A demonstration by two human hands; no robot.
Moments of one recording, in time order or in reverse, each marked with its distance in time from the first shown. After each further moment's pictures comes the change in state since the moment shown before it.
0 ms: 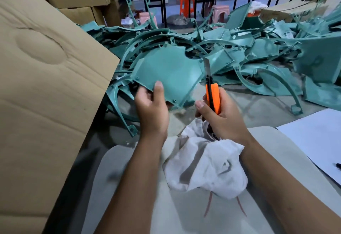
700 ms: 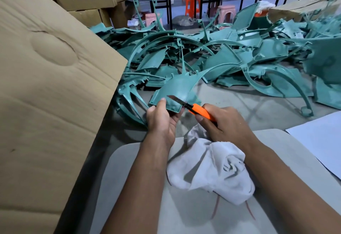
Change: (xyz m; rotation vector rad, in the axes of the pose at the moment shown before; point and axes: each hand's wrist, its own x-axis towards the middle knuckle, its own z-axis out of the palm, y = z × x) left_hand 0.004 -0.009 -0.003 -0.357 0.124 -0.588; right_hand -0.003 -0.005 0.001 -0.658 -0.199 -0.256
